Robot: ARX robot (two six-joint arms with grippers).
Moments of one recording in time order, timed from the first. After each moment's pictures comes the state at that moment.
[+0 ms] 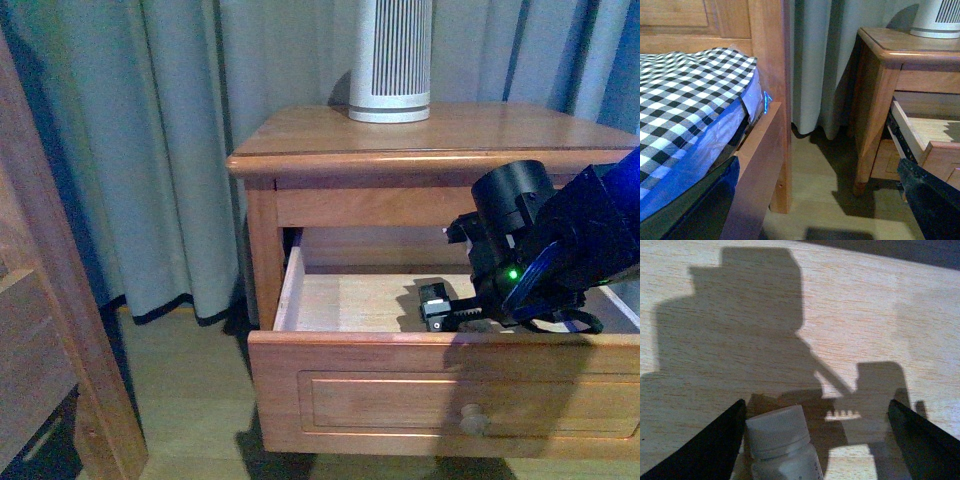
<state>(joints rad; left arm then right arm) -0.01 0.00 0.01 0.00 0.00 0.00 0.16 2.33 1.46 0.09 0.22 0.03</state>
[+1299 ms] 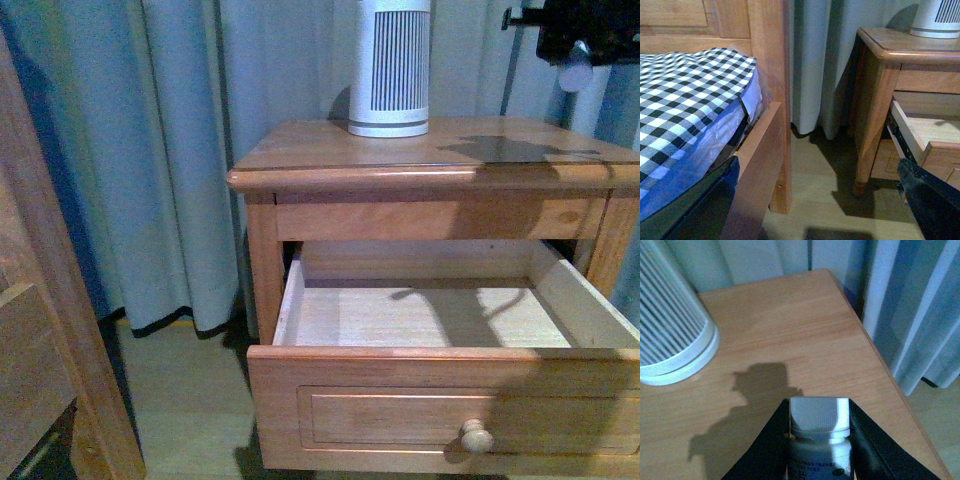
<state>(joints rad) -0.01 0.00 0.01 0.00 0.00 0.00 0.01 2.19 2.11 -0.28 0.29 0.19</state>
